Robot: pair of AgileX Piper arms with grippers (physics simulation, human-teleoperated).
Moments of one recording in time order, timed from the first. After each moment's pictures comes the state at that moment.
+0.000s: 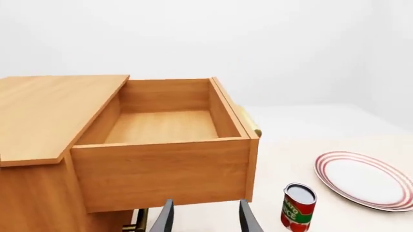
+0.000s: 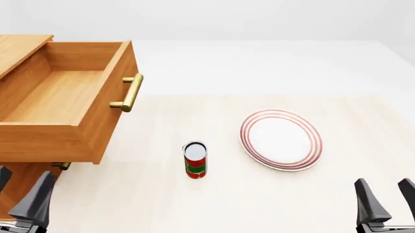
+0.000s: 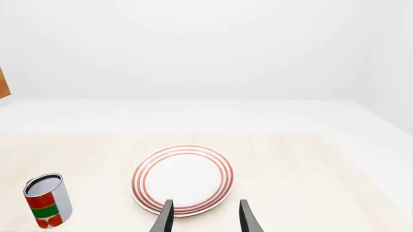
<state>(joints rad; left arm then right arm) -0.13 0.00 -0.16 0.12 -0.01 0.00 0.00 0.00 0.00 0.00</state>
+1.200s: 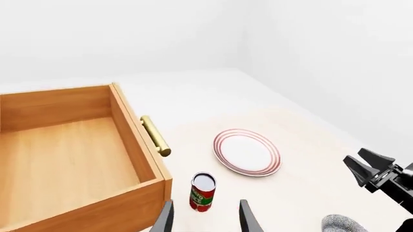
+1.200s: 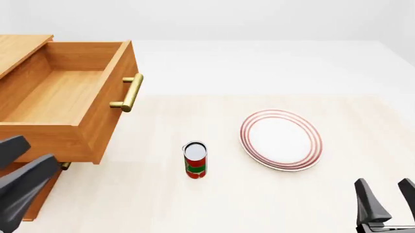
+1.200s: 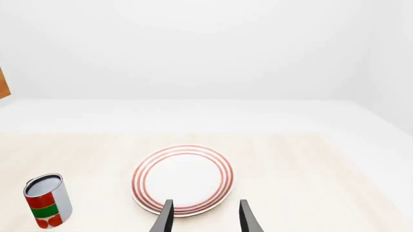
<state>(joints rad) -0.56 0.26 -0.61 0.46 -0.15 0.00 0.00 0.00 0.00 0.00</state>
